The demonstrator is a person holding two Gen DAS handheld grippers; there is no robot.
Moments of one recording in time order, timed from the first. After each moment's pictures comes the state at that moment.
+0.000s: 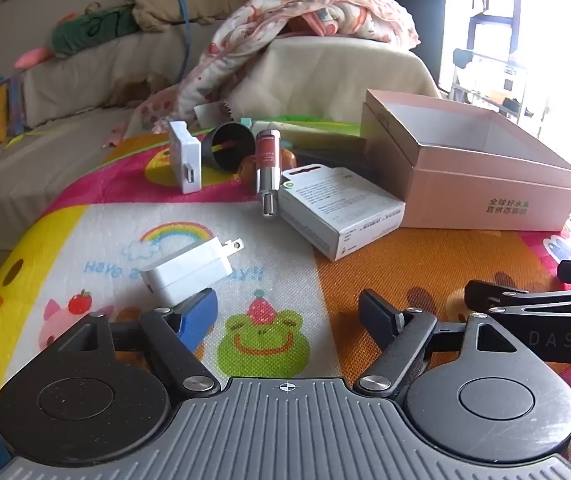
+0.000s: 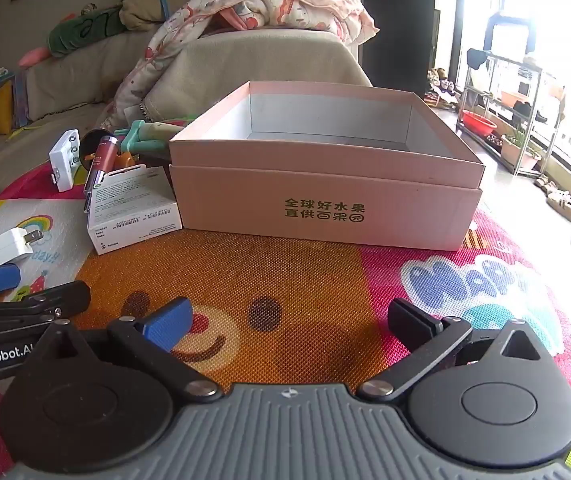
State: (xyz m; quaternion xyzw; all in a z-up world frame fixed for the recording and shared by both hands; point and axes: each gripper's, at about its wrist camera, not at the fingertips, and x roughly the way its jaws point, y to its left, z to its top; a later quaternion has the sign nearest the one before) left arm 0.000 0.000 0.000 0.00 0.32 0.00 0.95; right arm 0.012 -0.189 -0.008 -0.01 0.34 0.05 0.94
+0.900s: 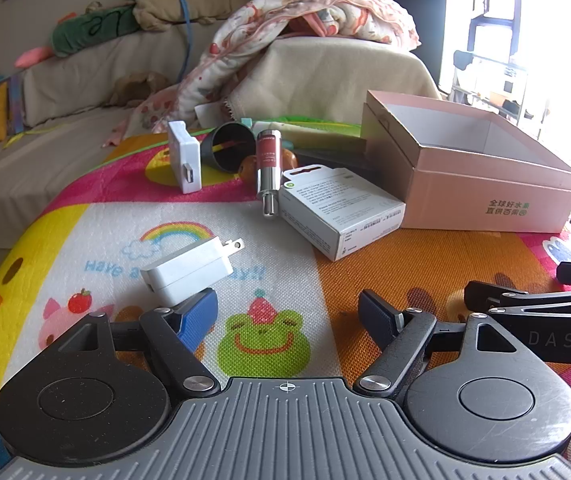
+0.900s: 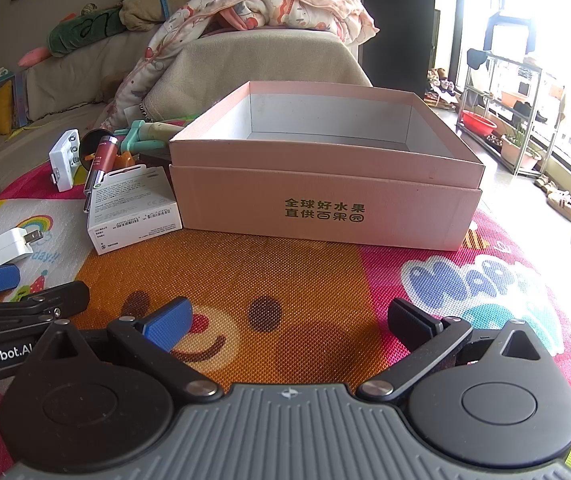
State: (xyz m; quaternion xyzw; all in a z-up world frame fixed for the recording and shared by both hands) left arm -0.003 0.002 0.001 0.00 0.32 0.00 0.95; right arm 0.012 -0.189 -0.008 -0.01 0.34 0.05 0.94
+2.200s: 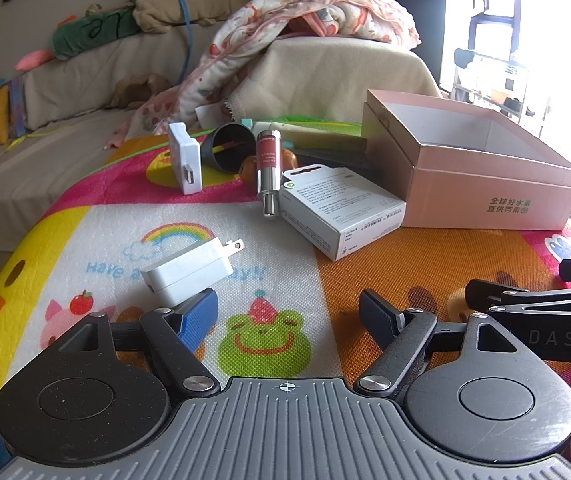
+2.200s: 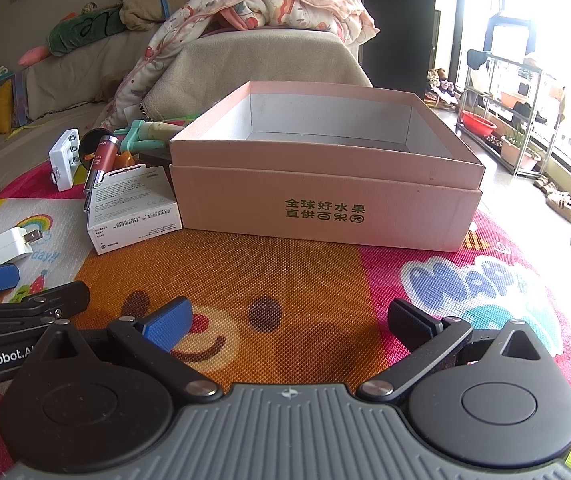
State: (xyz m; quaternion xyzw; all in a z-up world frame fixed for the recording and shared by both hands) left arm -0.002 0.000 0.000 0.00 0.32 0.00 0.95; right arm 0.012 -0.189 -0.008 -0.01 0.34 0.05 0.94
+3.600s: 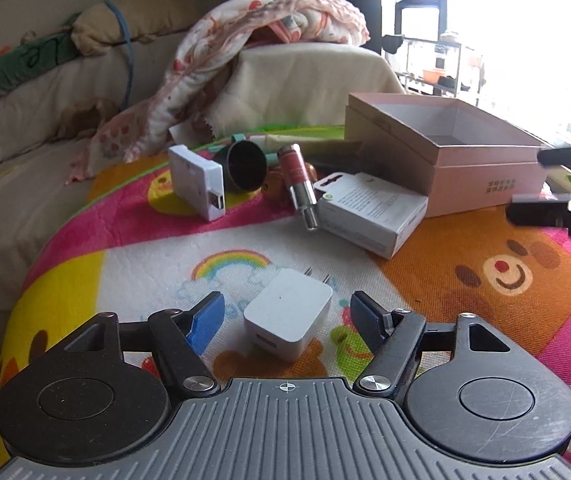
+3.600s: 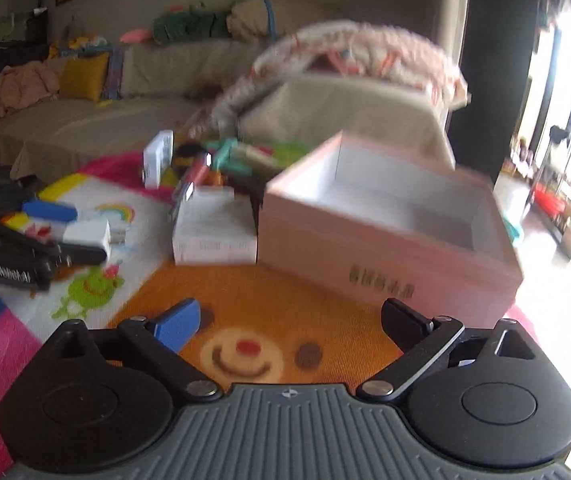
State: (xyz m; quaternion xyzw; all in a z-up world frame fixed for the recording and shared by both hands) left arm 0.015 0.075 0.007 0.04 0.32 -0.11 0.94; right arm -0.003 -0.175 0.037 -0.10 0.26 0.18 0.94
